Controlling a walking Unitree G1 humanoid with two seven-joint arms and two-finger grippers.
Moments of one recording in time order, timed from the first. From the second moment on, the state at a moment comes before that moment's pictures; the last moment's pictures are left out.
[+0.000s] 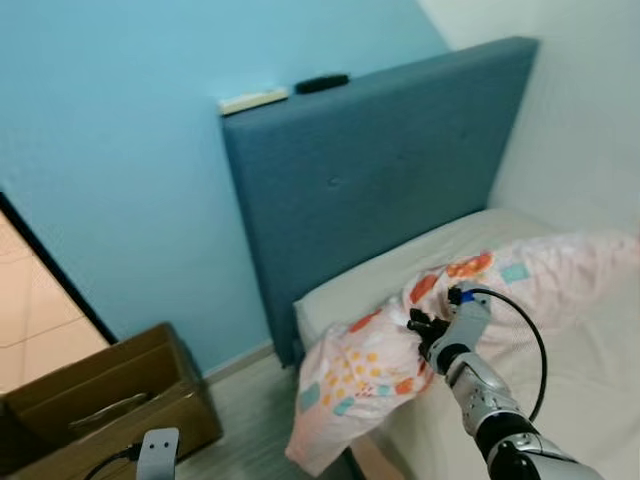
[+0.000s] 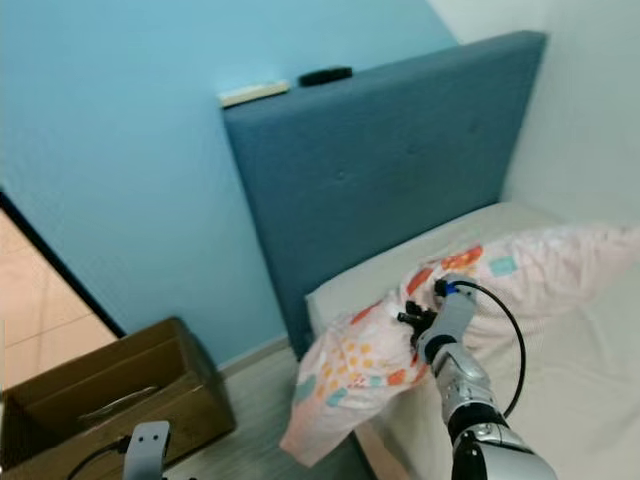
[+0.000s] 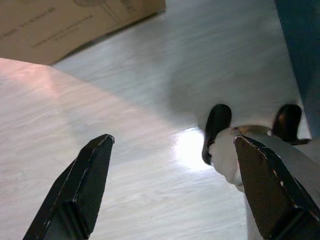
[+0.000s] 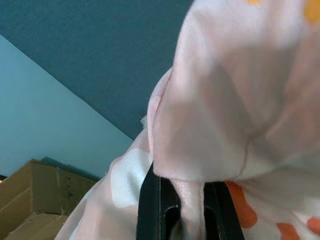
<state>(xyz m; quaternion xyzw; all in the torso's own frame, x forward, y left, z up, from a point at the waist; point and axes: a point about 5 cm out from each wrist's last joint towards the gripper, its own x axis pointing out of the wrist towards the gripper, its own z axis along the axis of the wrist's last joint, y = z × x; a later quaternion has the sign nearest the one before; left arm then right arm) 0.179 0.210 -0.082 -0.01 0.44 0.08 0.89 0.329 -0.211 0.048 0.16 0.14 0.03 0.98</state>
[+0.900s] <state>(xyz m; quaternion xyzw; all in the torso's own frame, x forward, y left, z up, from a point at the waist) 0.229 0.200 -0.055 -0.03 0.37 0.05 0.93 0.332 -0.215 0.057 0.21 0.10 0.04 0.97</state>
